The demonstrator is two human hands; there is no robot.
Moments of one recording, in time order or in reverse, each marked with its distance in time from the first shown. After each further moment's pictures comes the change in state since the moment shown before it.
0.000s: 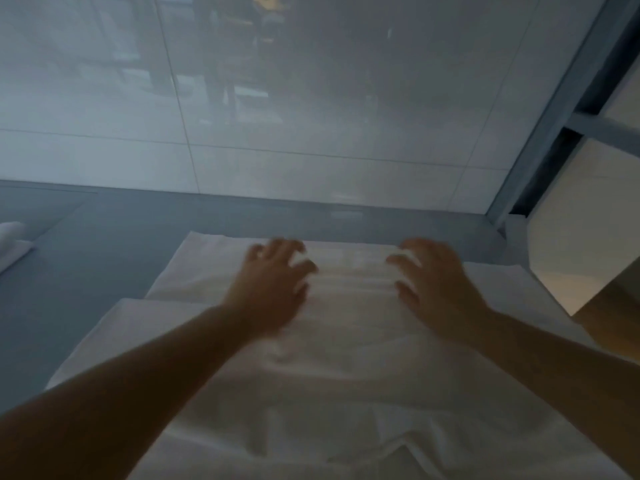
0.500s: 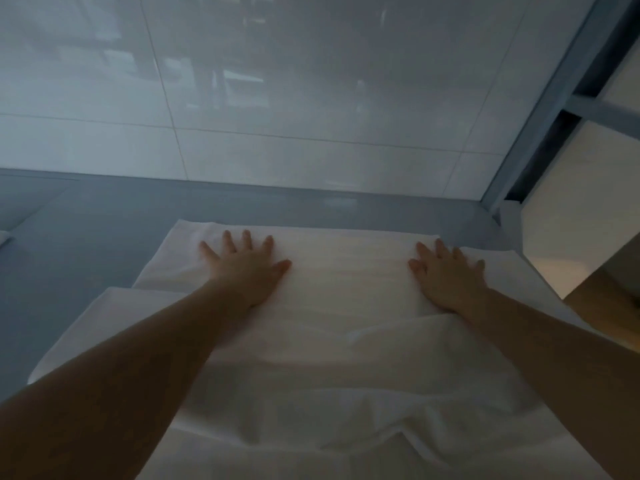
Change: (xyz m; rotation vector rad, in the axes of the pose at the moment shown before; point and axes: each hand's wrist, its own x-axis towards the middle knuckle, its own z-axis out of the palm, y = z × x) left_hand 0.025 -0.038 0.047 0.075 -0.472 -0.522; right_hand 0.008 0.040 0.047 0.011 -0.509 0.596
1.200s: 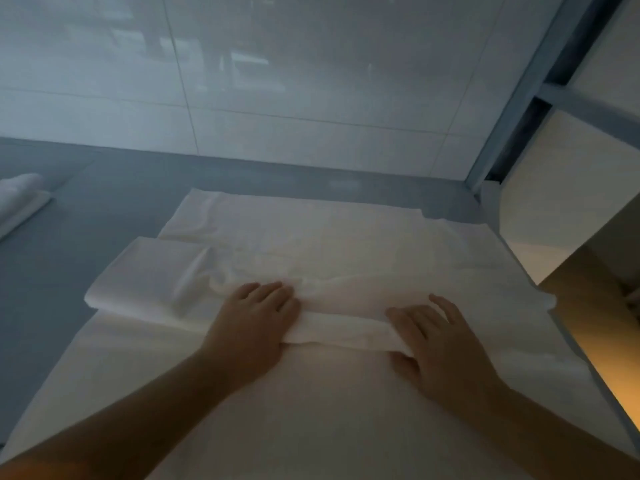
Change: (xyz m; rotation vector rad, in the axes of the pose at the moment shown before) left_hand -0.196 0.017 0.007 0.080 0.408 0.615; right_hand -0.209 0.011 0.011 -0.075 0.569 -0.701
